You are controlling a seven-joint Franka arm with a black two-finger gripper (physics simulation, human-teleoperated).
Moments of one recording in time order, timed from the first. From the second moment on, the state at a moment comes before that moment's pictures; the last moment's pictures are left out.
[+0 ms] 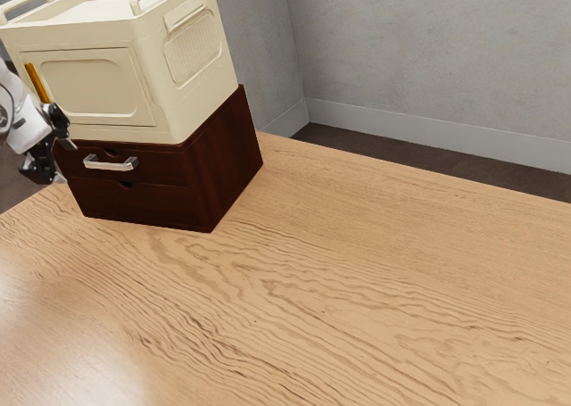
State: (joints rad) arm 0.23 0.10 0.48 -1.66 -0.06 2.22 1.77
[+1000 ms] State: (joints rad) arm 0.23 0.20 0.45 -1.61 -0.13 2.26 1.78
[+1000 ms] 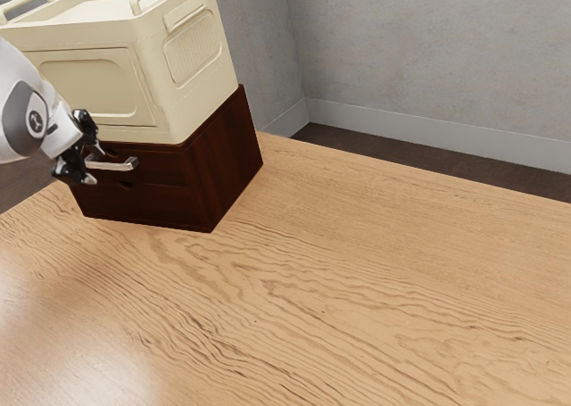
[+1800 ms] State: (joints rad) arm 0.23 0.23 0.45 -1.60 -0.18 2.26 1.78
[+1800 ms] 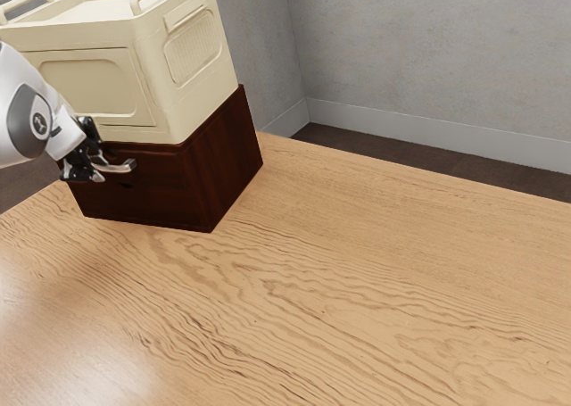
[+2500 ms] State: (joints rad) arm 0.23 0.13 0.46 -1.72 -0.18 2.25 1.79
